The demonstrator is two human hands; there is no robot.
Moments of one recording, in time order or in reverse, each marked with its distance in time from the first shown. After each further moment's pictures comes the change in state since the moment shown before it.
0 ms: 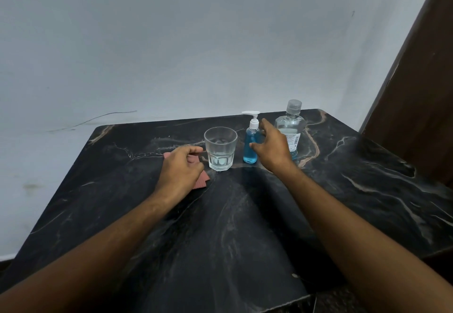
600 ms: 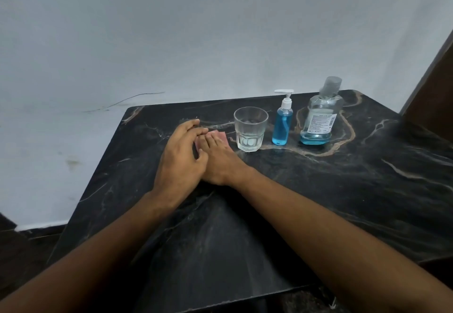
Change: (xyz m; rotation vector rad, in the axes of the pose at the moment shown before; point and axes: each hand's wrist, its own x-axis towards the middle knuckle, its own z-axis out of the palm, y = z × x) left_hand -0.038 -0.014 -0.050 0.206 0.146 0.229; right_hand -0.066 -0.062 0.143 -0.557 -0.539 -0.495
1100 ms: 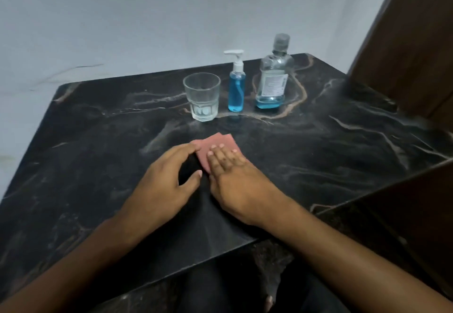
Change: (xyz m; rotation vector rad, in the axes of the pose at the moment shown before) left_hand -0.069 0.034 0.002 -0.091 -0.427 0.081; right_hand -0.161 0.015 -0.010 -0.181 -0.036 0.133
